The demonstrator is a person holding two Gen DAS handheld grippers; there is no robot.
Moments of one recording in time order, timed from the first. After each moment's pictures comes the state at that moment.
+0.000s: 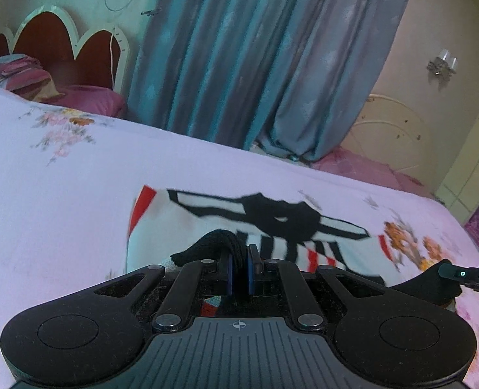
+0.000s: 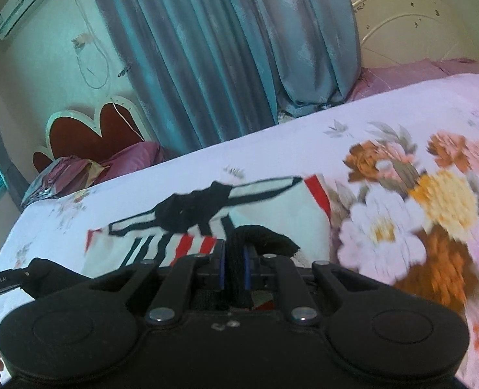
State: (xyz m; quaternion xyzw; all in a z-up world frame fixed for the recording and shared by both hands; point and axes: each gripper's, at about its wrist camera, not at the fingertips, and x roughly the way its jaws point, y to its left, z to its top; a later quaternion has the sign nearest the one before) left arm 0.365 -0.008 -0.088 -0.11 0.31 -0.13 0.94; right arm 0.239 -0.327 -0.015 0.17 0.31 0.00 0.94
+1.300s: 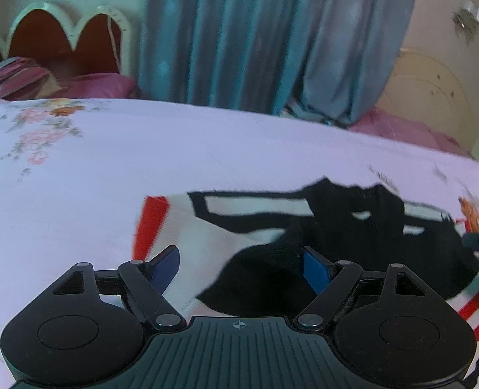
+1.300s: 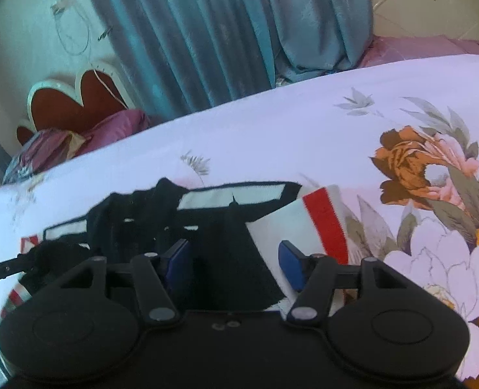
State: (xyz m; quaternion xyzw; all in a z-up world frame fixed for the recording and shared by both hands) left arm 0.487 -0.028 -0.155 -0.03 0.36 -0.10 0.93; right arm 0.379 -0.365 -0.092 0.15 0.38 0.01 0.91
